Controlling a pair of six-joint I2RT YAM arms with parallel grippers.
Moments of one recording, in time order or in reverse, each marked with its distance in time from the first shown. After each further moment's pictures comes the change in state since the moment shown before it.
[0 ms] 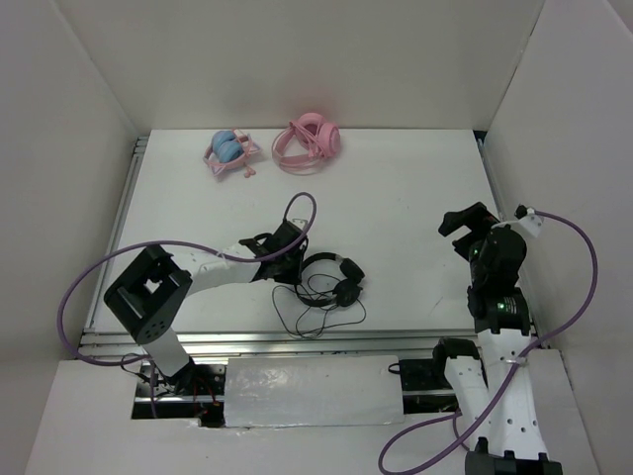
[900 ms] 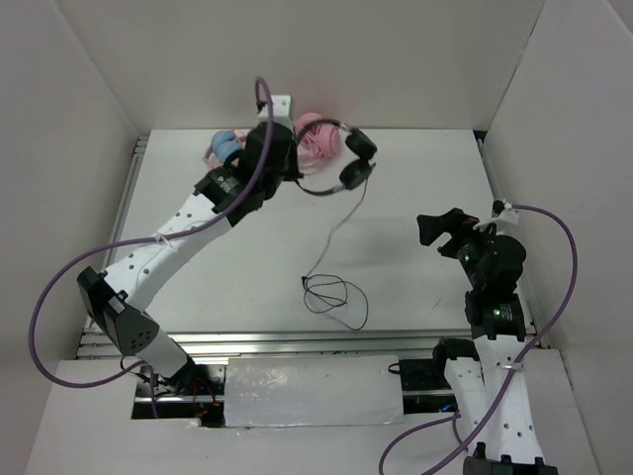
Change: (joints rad) left arm 0.033 -0.100 0.726 -0.227 -0.372 0.167; right arm 0.000 -0.042 -0.066 0.150 -0.364 -0.122
